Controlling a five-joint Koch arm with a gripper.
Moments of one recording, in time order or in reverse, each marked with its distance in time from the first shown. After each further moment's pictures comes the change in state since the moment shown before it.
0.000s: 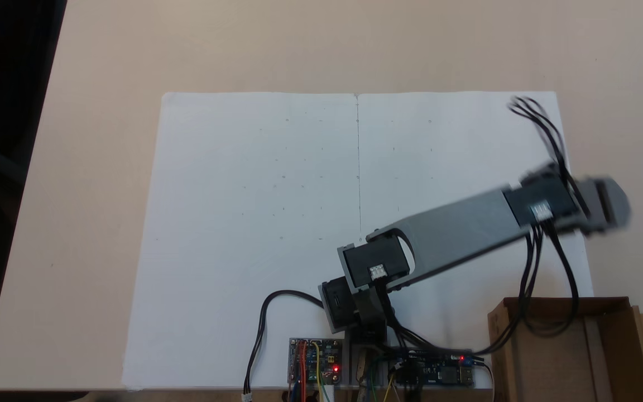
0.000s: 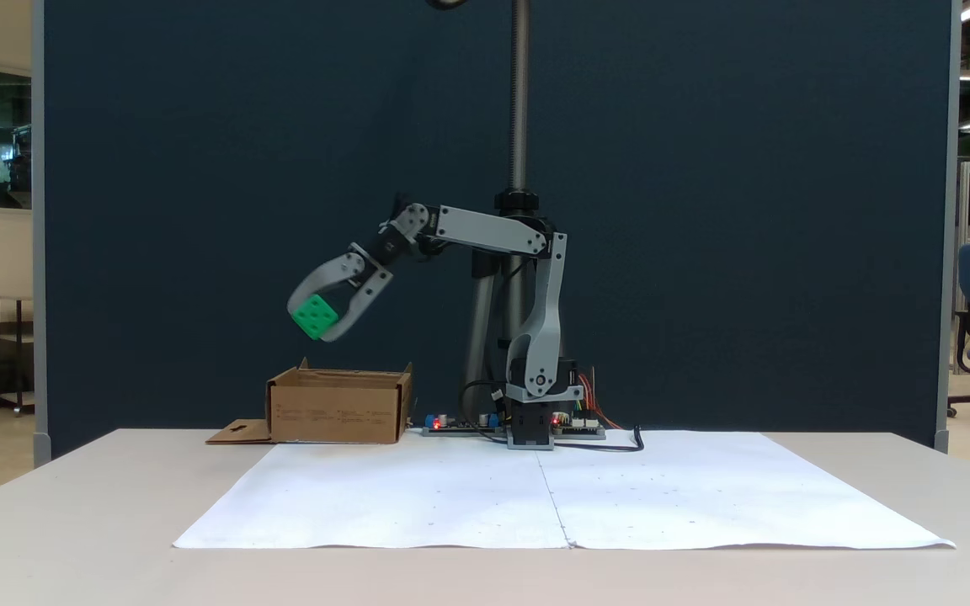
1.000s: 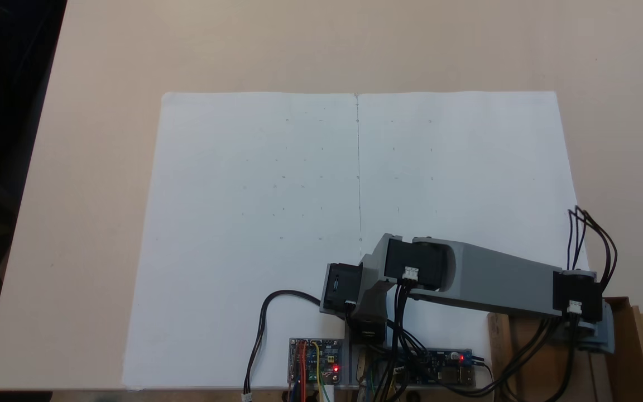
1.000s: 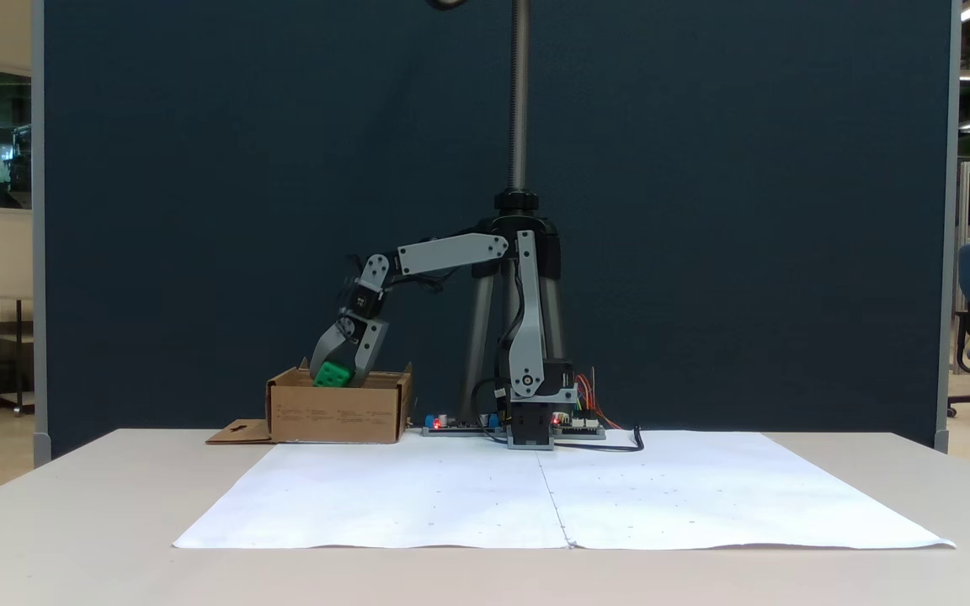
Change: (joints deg) arm 26.2 -11.2 8.8 -0.2 -15.1
